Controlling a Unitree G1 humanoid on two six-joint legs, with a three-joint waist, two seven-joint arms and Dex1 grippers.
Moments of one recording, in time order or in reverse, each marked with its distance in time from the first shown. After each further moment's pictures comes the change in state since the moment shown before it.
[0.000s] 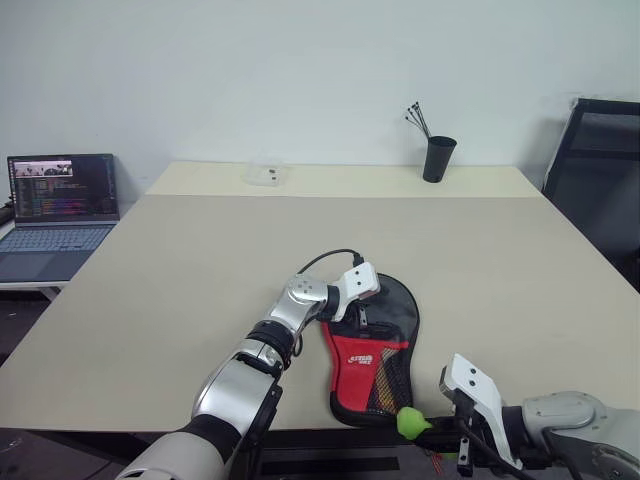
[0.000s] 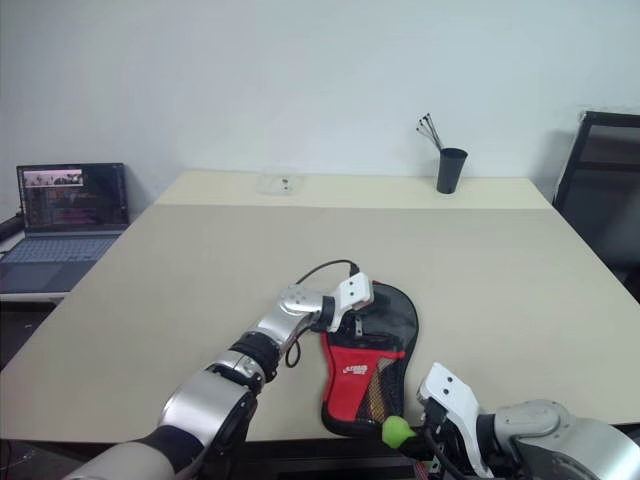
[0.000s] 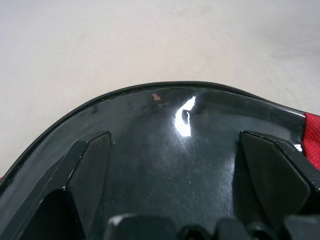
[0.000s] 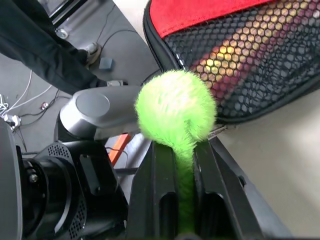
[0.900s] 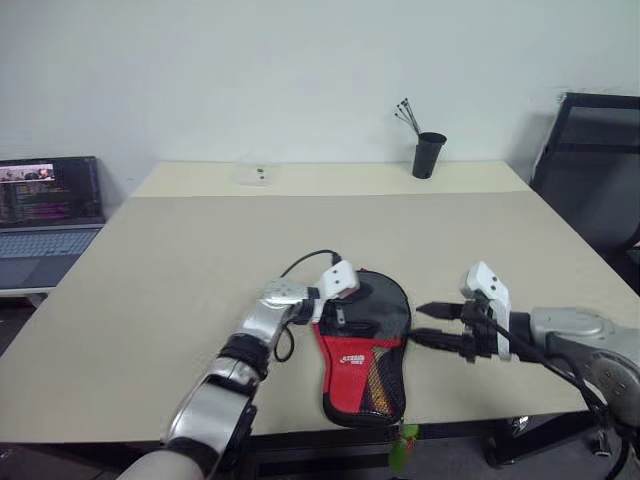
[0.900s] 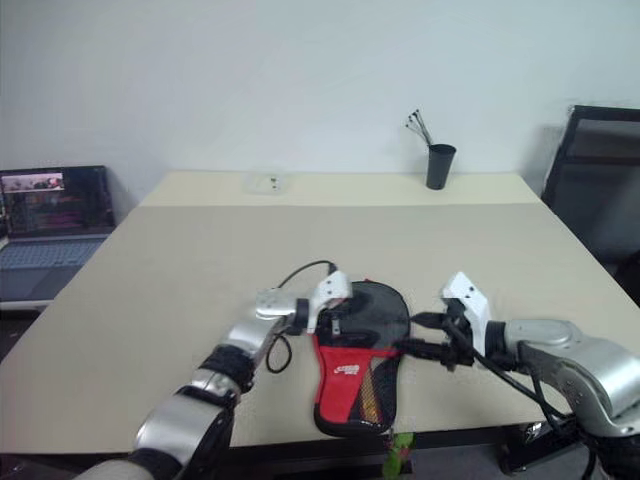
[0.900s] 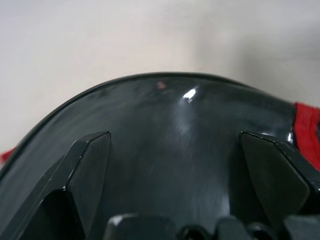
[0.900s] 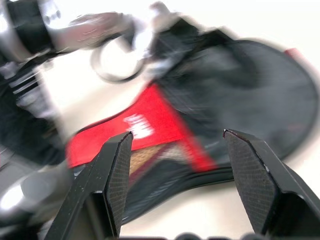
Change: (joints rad) left arm 0.222 0.164 0.089 -0.407 -0.134 0.173 -0.077; right arm -0.378 0.043 -0.084 0.391 -0.022 -0.243 0.039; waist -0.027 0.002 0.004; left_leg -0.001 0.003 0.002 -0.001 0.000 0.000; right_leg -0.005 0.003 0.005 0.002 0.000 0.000
